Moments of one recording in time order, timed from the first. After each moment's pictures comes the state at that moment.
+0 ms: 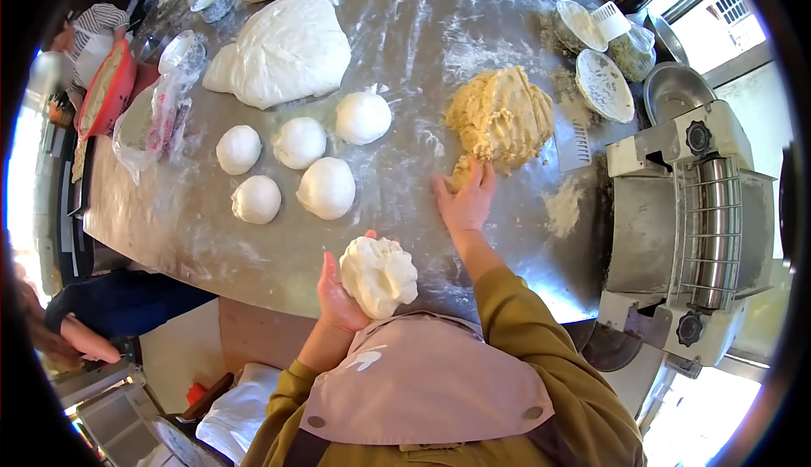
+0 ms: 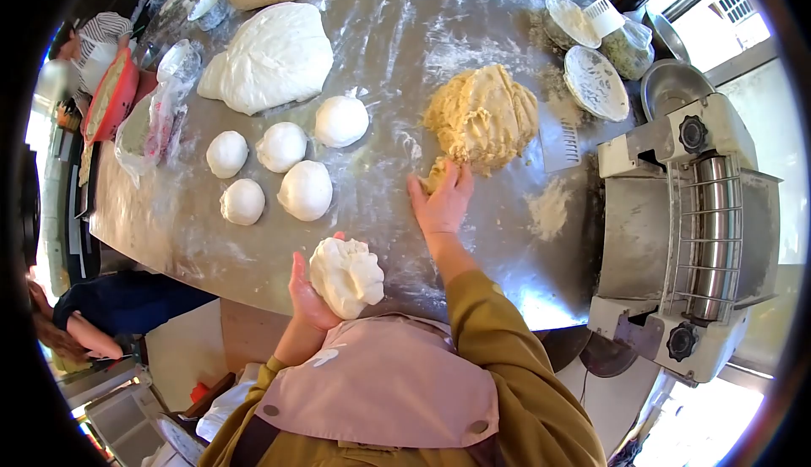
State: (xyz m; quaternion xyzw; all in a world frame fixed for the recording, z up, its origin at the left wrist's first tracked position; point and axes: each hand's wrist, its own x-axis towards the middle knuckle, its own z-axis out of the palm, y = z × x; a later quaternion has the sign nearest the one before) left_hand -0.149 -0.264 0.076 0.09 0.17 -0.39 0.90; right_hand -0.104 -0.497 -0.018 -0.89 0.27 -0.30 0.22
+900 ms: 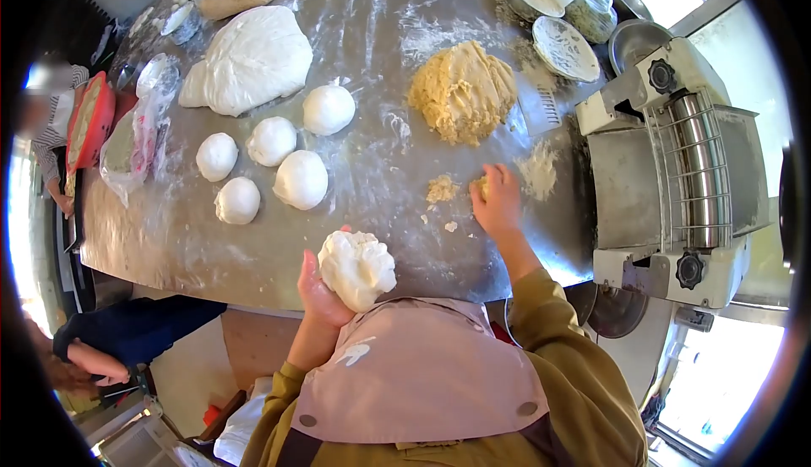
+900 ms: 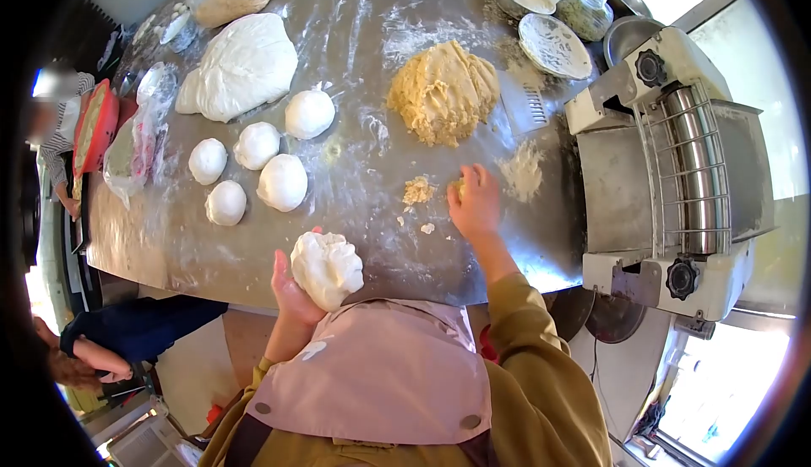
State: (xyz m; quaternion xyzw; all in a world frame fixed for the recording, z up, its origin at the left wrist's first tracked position) left_hand -0.169 -0.253 0.075 0.16 0.13 -0.39 0.89; right_hand -0.210 -0.580 -0.010 -0.93 0.22 -0.23 0.18
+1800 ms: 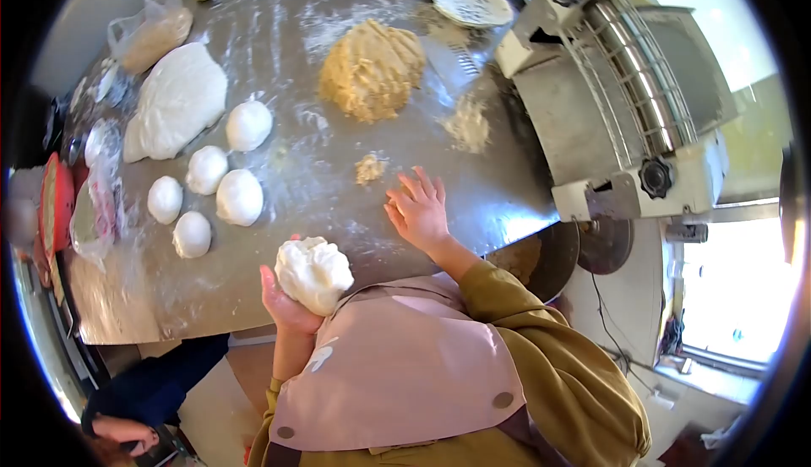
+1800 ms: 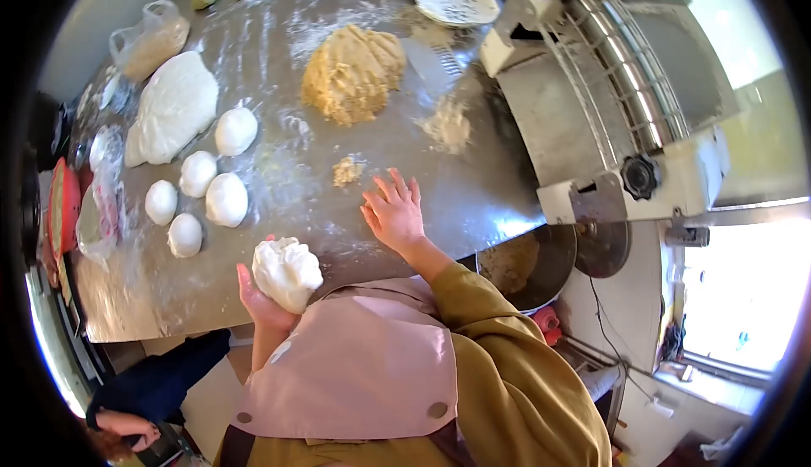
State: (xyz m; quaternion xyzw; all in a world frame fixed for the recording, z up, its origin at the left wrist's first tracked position) left_hand -0.193 -0.262 0.070 0.21 0.11 -0.39 0.89; right_hand -0.269 -0.510 -0.012 -0.95 0.16 -0.23 0.14
